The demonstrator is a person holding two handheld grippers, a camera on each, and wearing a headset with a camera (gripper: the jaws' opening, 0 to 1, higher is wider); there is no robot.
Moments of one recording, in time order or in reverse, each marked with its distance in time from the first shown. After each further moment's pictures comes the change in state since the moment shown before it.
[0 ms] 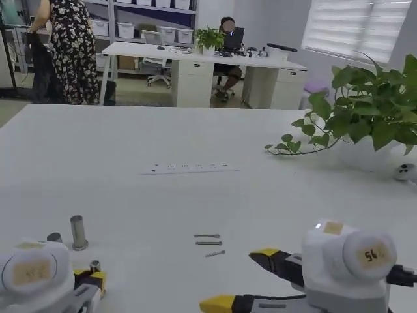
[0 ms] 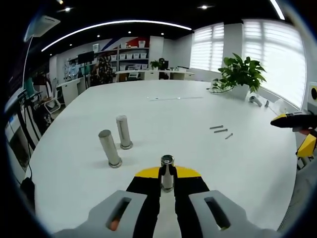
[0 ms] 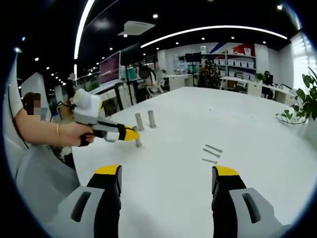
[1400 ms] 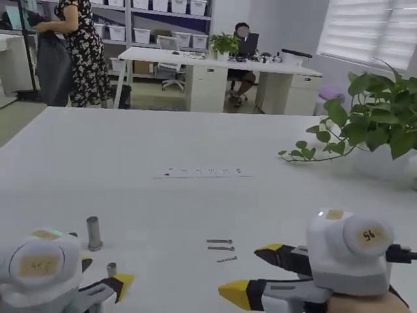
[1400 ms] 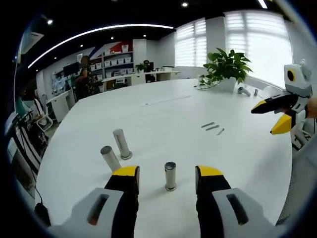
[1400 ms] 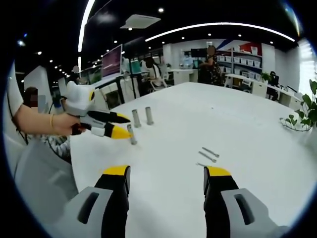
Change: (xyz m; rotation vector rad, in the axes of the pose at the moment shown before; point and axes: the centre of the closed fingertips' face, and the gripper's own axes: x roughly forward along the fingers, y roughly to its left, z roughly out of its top) left arm -0.014 -0.002 0.013 0.153 0.005 -0.083; right arm 0.015 -0.023 0.007 -0.052 0.068 0.037
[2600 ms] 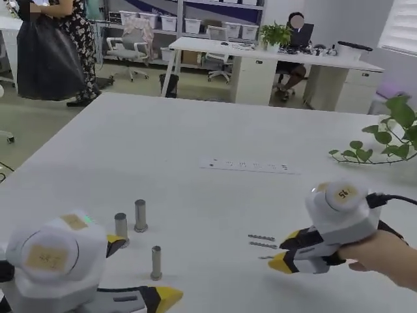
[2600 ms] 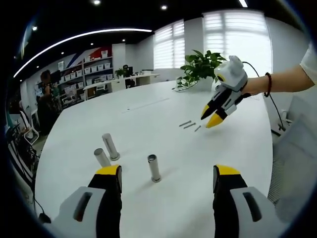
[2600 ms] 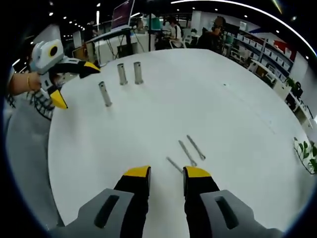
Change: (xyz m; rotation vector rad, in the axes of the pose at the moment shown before) left arm -0.031 -0.020 -0.001 0.074 -0.027 -0.167; right arm 0.068 -0.065 -0.030 -0.245 0.372 0.091
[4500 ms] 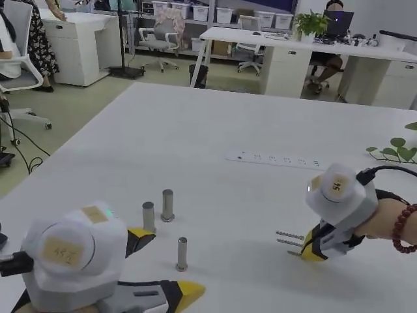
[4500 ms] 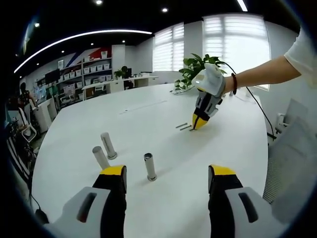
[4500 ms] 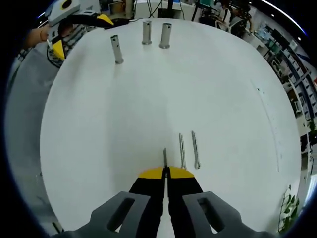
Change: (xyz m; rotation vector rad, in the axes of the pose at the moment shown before) left arm -0.007 -0.005 0.000 -0.023 -0.022 -0.024; right arm 0.022 -0.019 -0.014 -0.368 0.276 0.130
